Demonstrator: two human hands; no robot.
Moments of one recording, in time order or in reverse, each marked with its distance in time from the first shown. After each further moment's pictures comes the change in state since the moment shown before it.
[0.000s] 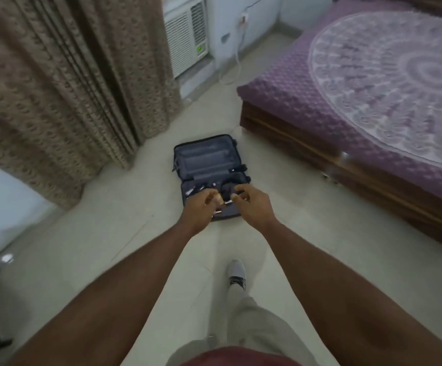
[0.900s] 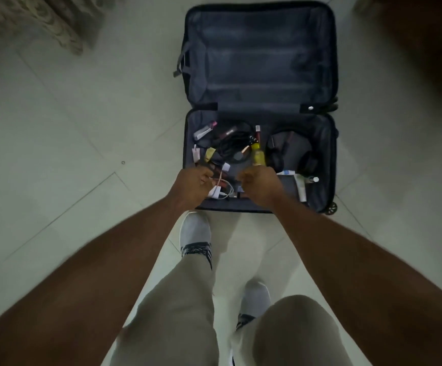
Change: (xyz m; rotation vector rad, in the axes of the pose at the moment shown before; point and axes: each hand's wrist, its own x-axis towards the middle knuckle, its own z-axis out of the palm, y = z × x) left_hand 0.474 -0.543 0.151 0.145 -0.063 -0.335; right_hand 0.523 0.393 0.417 -0.516 -0.596 0.010
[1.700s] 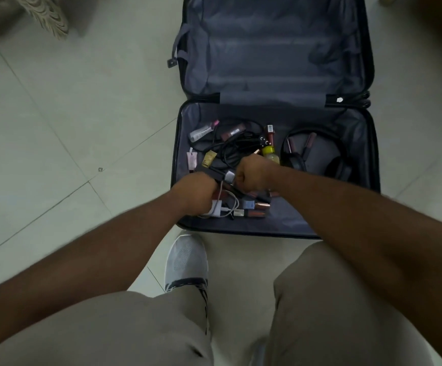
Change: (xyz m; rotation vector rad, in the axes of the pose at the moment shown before) left_hand 0.112 -0.080 0.075 0.843 -0.222 0.261; right_hand 0.152 0.043 0.053 -0.367 -0.186 -0.204
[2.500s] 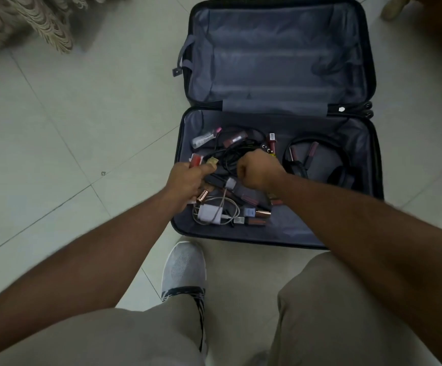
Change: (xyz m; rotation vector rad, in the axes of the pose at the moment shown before) left_hand -0.013 0.008 -0.026 -1.569 0.352 -0.547; right_hand -0.006 0.000 -0.012 0.025 0.235 0.016
